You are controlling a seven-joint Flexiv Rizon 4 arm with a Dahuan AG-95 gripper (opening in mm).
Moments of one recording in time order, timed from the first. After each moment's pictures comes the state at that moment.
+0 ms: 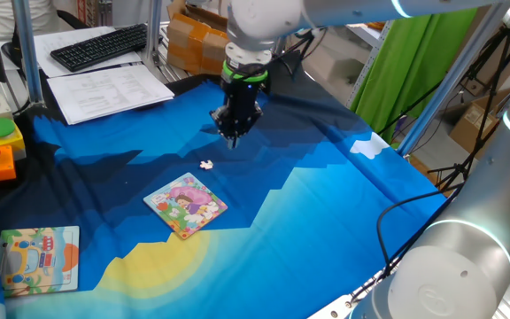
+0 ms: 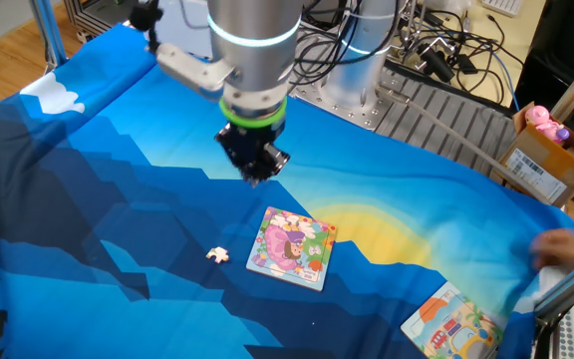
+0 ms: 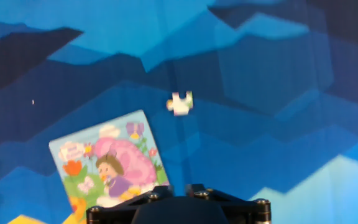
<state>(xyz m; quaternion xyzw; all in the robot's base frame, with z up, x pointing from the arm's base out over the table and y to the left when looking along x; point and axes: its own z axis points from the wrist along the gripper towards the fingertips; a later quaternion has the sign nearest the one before) 0.525 0.002 0.147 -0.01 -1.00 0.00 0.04</state>
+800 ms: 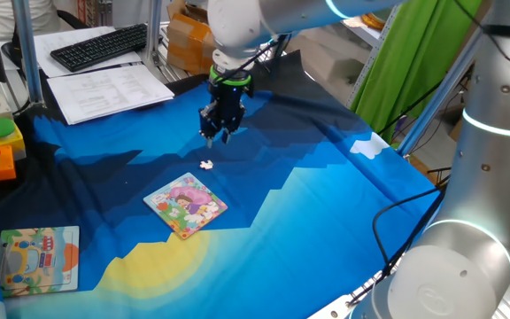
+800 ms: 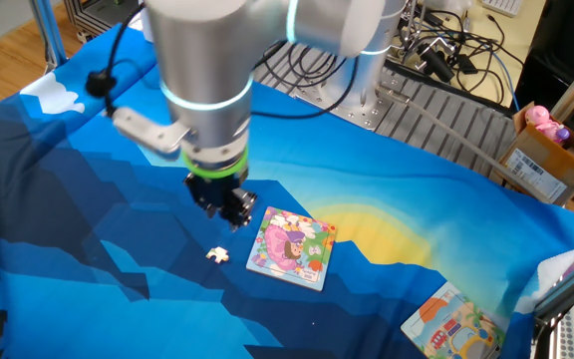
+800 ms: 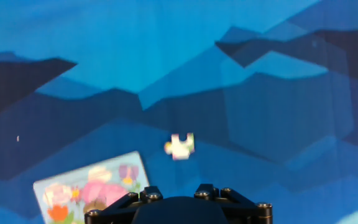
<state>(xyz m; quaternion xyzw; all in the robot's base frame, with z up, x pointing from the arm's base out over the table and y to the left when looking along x) 0.573 -0.011 0.091 0.01 -1.00 -0.02 0.03</state>
